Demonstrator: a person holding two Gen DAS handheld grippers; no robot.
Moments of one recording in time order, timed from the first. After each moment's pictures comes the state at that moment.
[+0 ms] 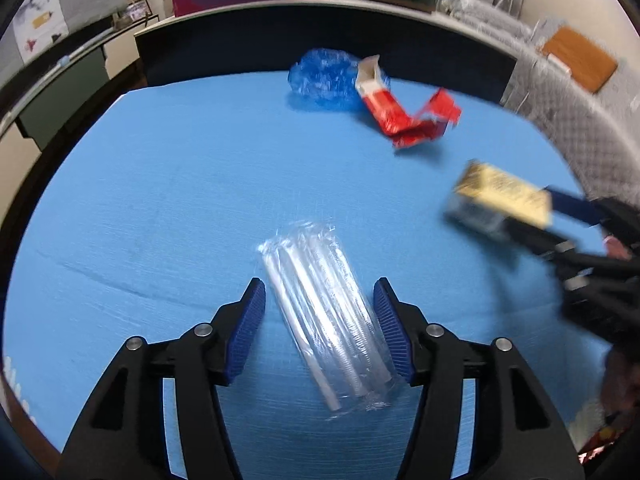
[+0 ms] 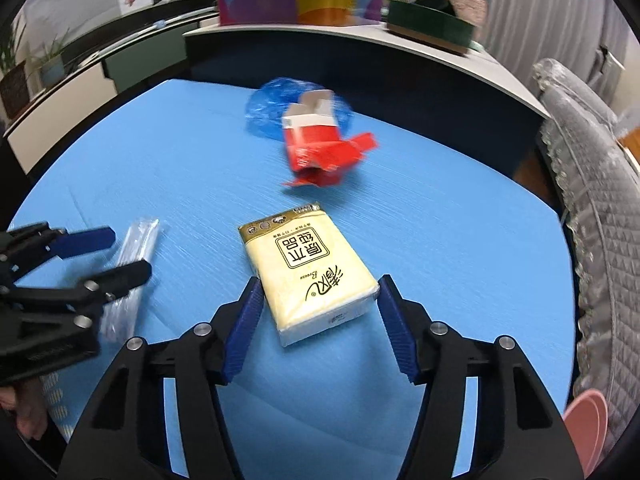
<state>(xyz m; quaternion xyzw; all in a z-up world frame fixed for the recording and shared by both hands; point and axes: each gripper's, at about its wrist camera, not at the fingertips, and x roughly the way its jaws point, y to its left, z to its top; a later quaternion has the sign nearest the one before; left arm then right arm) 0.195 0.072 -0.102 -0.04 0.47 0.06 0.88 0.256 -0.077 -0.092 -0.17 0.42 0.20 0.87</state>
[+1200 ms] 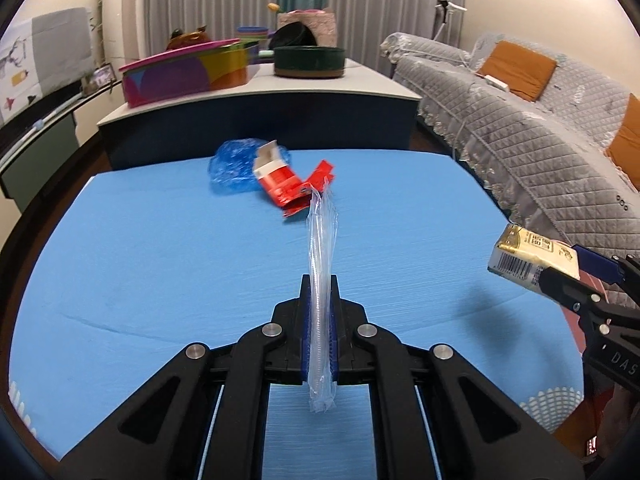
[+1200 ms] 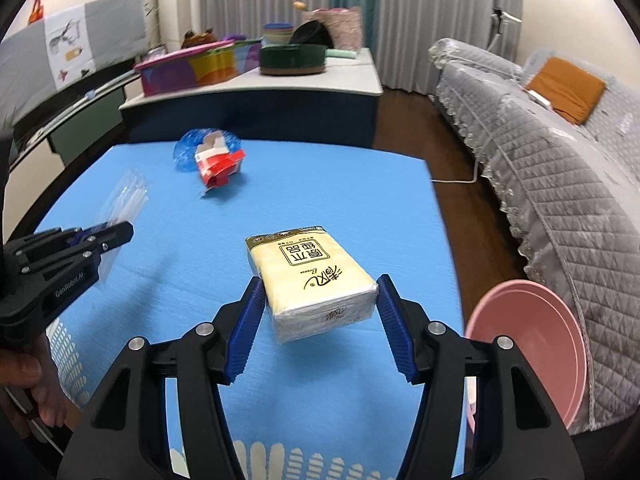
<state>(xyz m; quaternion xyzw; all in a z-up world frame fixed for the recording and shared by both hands) 0.160 0.001 -0.041 -0.01 0.37 -0.02 0.93 0.164 -0.182 -0.034 -0.08 0.37 0.07 0.92</state>
